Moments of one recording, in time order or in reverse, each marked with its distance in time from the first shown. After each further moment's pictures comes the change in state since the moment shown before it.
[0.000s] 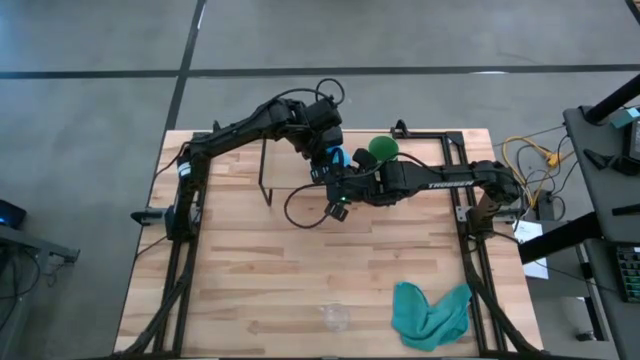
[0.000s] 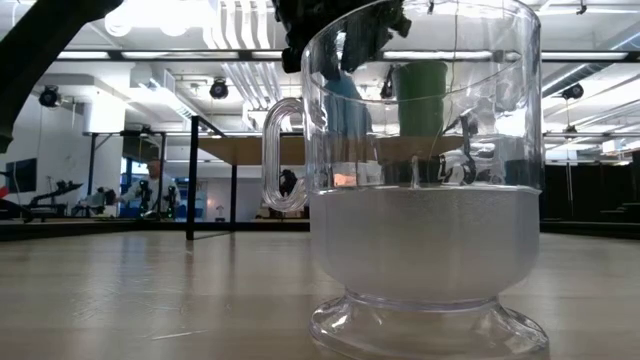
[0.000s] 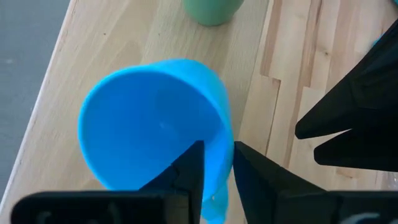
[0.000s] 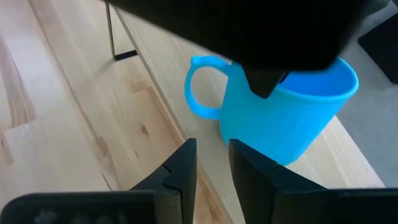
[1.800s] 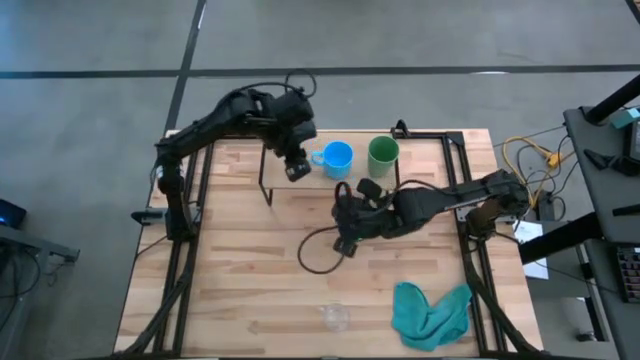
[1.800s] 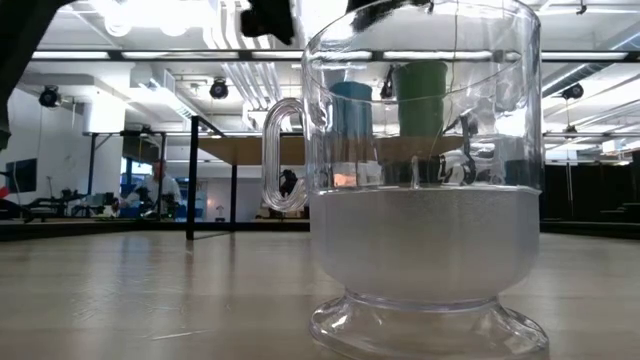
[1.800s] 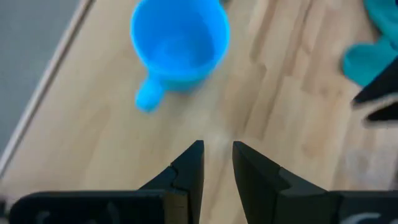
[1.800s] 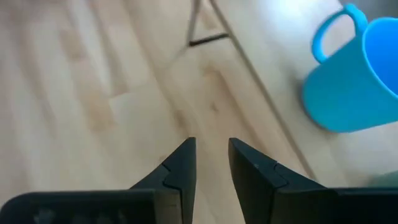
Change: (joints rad) left arm -0.013 -0.148 0.016 -0.190 -0.034 -0.158; right arm 0.217 -0.036 0.011 -0.037 -0.051 0.165
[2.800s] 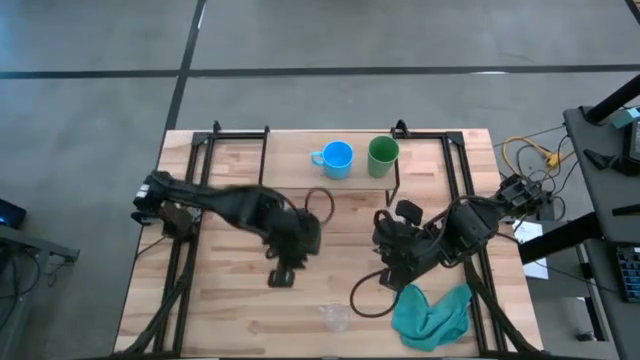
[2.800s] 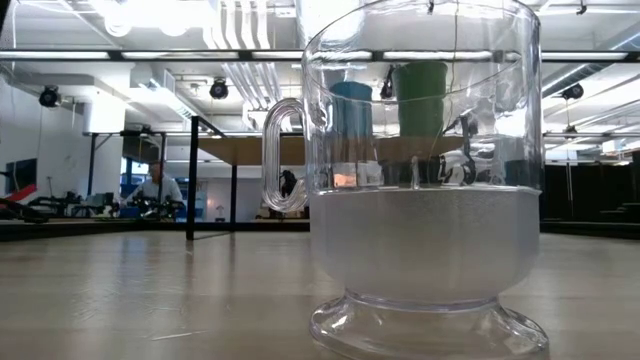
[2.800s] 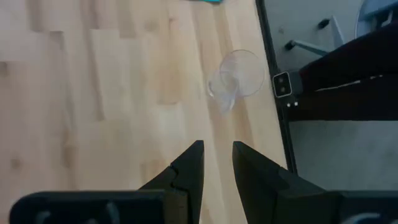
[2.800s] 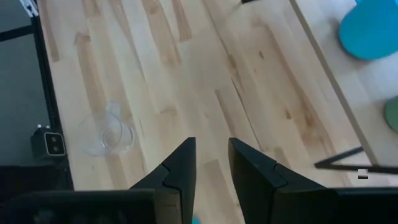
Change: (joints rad) left arm -0.559 -0.111 -0.376 0.304 0.101 -0.074; right arm 0.272 -0.050 0.248 -0.414 -0.094 0.259
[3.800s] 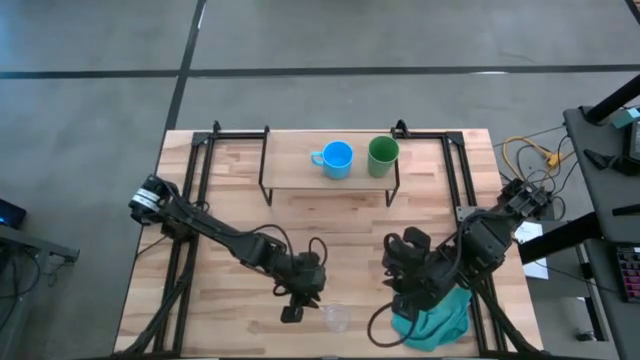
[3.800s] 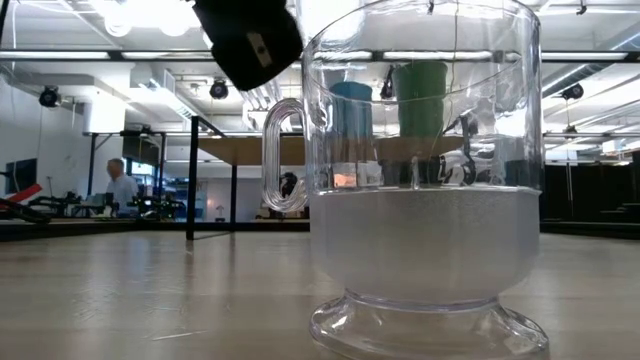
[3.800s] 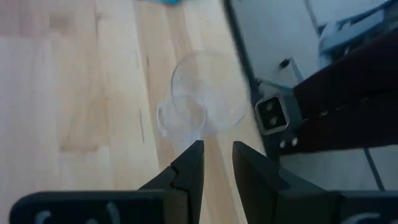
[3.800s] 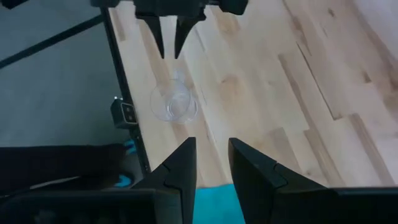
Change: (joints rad) left arm -0.145 -0.002 -0.652 0.914 0.012 -0.189; right arm 0.119 0.006 0.001 0.062 -0.129 0.184
